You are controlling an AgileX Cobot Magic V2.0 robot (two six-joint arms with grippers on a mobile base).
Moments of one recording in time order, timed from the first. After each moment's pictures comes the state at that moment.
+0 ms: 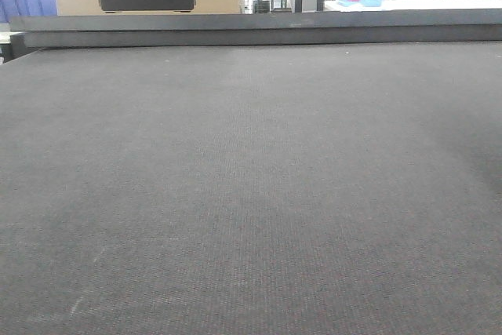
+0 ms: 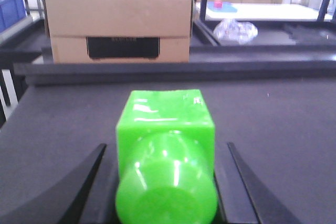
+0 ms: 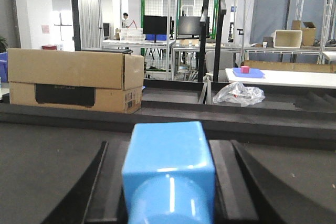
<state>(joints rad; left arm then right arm) -0.08 0.68 -0.87 -0.12 0.35 0.10 0.17 0.59 -0.67 0.12 0.05 -0.09</state>
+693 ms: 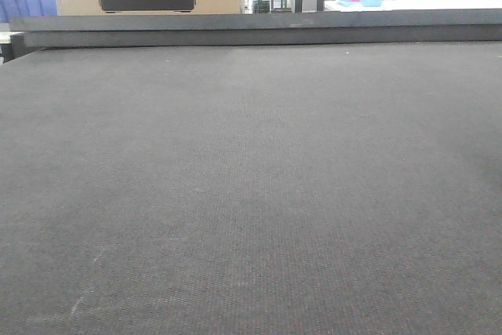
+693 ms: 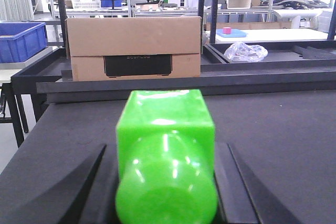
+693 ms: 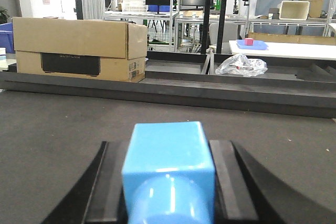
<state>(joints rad) -0.08 0.48 -0.66 -0.07 0.26 0.10 0.17 0.45 -0.66 0.12 0.28 -0.09</state>
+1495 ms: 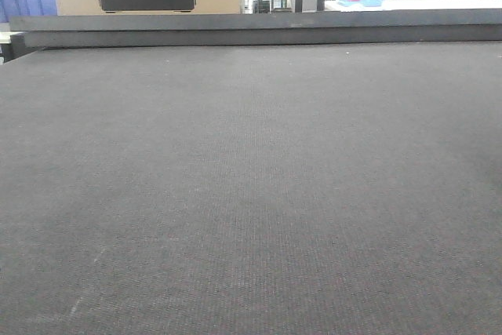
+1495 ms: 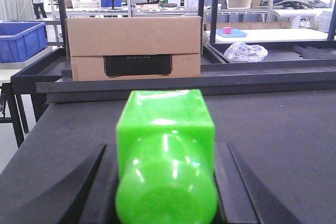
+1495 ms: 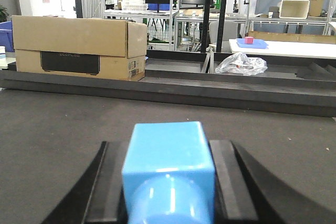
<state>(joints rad) -0.08 0.48 -0.66 -0.07 0.26 0.10 0.17 0.45 -0.66 0.12 0.28 -0.09</state>
